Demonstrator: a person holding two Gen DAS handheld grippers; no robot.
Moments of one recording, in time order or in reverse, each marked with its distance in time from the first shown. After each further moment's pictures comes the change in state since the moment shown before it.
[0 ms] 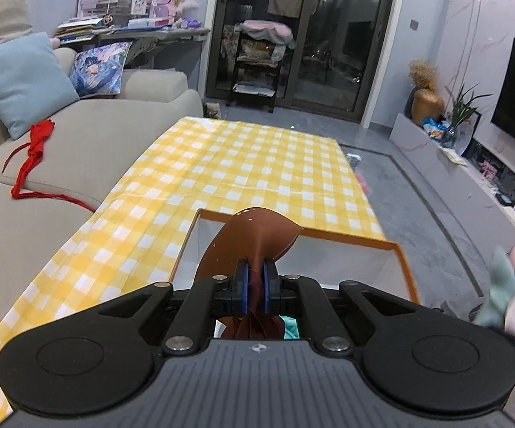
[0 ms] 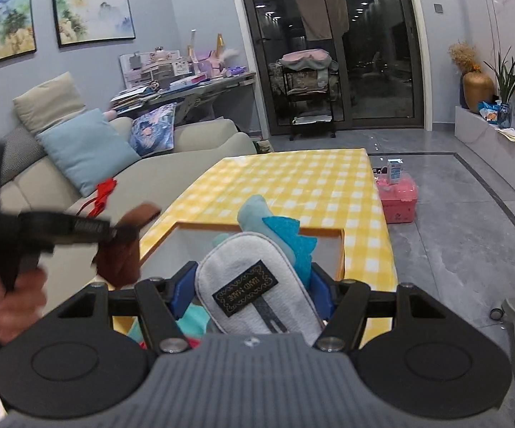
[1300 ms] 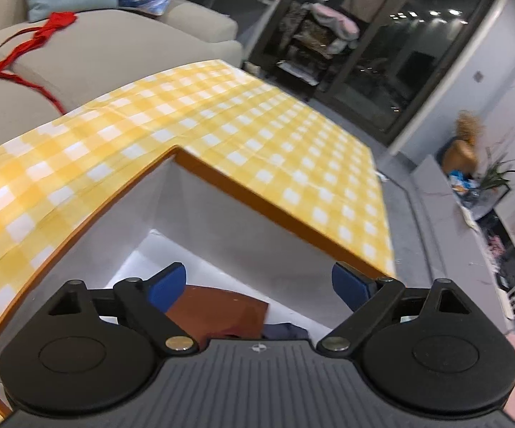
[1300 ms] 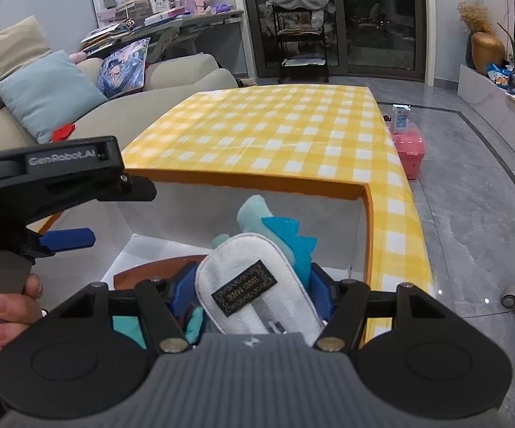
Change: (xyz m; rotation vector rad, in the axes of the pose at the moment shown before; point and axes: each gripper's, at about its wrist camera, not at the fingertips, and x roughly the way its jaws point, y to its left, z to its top) left arm 0.115 0.006 -0.012 -0.367 0.053 -0.051; right arm 0.178 -0.029 -0.013 -0.019 0.194 -0.055
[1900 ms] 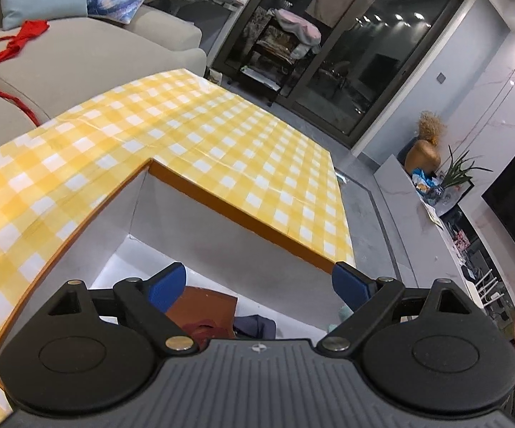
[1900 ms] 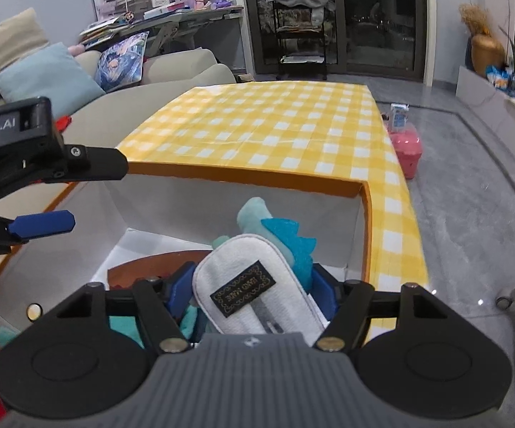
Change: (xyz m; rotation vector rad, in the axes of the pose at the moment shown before) left arm -0.020 -0.001 0.000 0.023 -0.007 -0.119; right arm 0.001 0.002 0.000 -0.020 0.015 -0.018
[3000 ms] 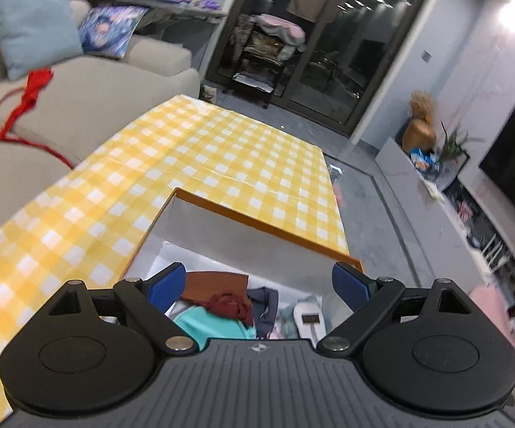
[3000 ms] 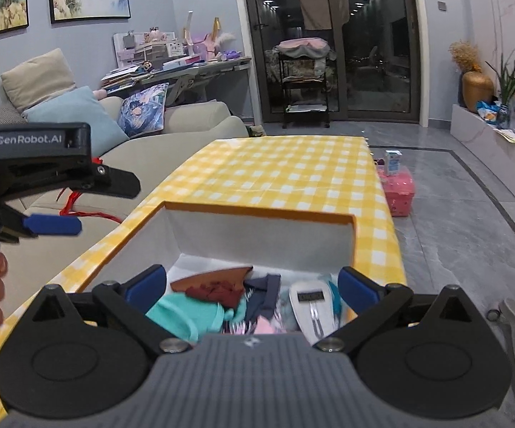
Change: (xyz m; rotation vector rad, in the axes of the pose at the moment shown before) left arm -0.118 -0.030 0.000 0.165 -0.010 0.066; right arm -0.130 0.031 -0.025 0.002 -0.167 0.021
